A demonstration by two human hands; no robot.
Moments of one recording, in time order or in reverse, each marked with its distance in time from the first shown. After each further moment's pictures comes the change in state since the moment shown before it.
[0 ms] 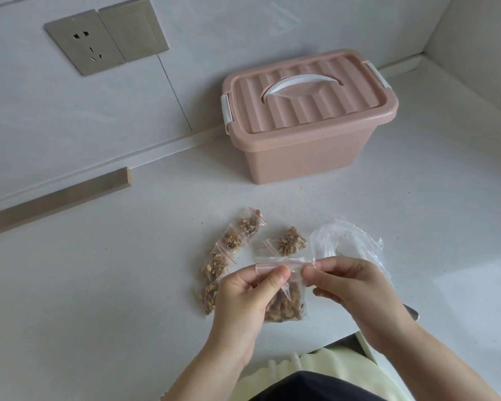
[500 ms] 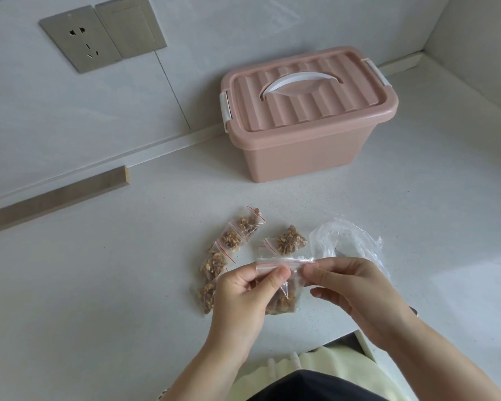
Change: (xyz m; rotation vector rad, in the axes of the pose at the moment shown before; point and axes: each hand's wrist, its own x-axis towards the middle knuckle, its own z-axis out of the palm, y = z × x) left_hand -0.002 0.008 0.002 0.089 0.006 0.107; right_hand 0.002 -0.001 -0.004 0.011 -0.056 0.073
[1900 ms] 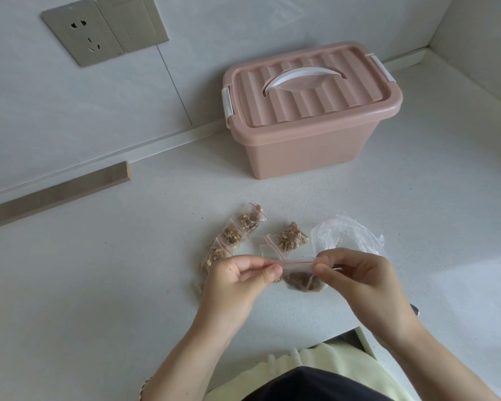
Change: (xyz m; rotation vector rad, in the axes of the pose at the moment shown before) left_hand 0.009 0.005 -0.015 0.135 -0.071 -0.101; right_hand 0.002 0.015 -0.005 -0.232 0.164 -0.326
